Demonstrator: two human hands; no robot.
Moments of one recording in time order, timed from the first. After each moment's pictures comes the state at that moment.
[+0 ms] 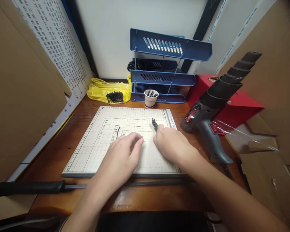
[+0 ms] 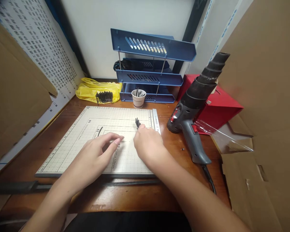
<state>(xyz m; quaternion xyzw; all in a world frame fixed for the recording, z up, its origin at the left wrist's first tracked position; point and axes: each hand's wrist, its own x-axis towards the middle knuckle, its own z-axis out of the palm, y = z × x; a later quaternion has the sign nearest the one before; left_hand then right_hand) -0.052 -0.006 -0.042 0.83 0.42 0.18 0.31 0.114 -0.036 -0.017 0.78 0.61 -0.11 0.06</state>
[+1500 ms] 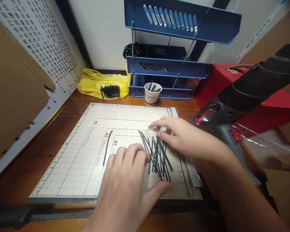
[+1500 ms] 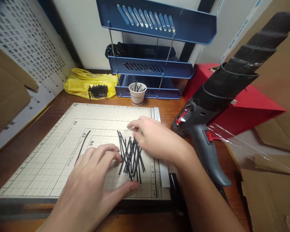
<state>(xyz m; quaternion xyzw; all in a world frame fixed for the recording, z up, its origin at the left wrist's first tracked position) -0.033 -0.026 -0.076 0.90 0.36 0.21 0.11 0.178 -0.009 -0.028 0.66 0.70 -0.24 -0.13</state>
